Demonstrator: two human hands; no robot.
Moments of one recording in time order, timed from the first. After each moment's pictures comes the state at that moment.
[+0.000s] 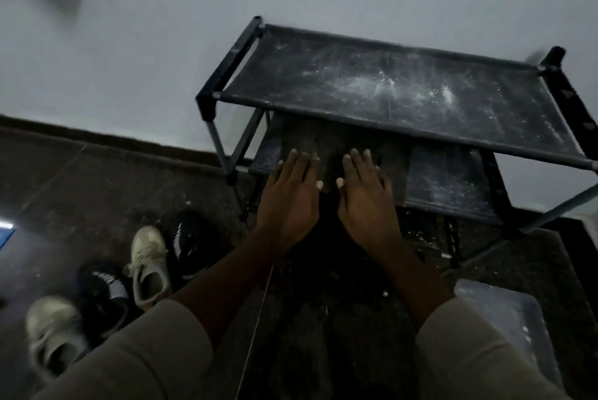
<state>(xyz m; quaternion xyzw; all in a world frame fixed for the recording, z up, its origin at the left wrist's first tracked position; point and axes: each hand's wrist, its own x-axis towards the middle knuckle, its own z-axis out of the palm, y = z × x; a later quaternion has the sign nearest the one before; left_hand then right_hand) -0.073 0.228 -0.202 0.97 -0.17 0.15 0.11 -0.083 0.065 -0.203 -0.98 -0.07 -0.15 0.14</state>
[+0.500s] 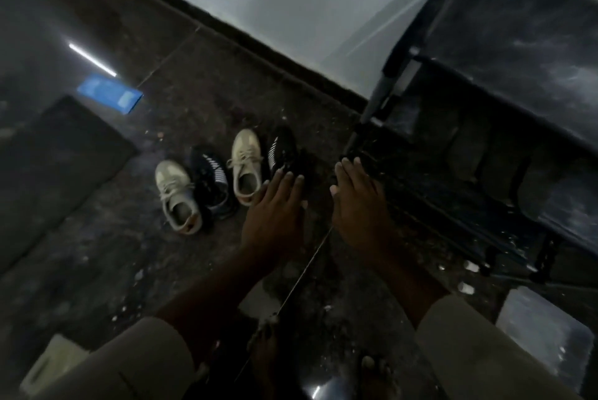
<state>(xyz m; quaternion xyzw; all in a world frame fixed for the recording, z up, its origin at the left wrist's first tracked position) -0.225 0.420 -0.216 0.99 0.06 -0.03 0.09 -0.149 0.258 -0.214 -0.96 -0.24 0.02 0.15</state>
